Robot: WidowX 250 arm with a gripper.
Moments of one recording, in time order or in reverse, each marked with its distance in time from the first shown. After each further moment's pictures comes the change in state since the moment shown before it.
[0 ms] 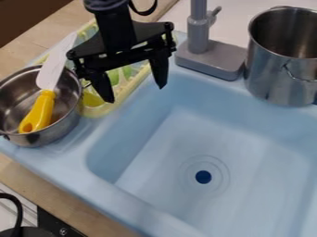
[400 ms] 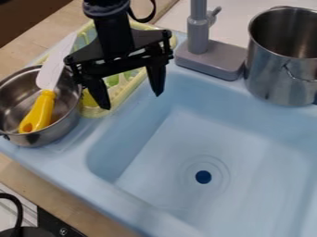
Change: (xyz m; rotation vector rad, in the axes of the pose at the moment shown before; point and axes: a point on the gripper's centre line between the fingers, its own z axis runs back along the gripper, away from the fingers) arm -0.011 -0.002 -0.002 0.032 0.036 -0.030
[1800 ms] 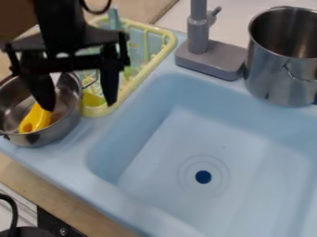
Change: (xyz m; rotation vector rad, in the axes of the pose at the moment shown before) arm -0.013 0.050 0.026 0.114 0.027 -0.134
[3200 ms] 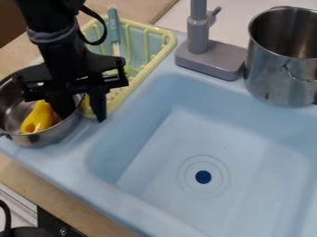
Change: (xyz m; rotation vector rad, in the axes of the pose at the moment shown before) arm 0.007 -0.001 -0.031 -0.085 -0.042 0.020
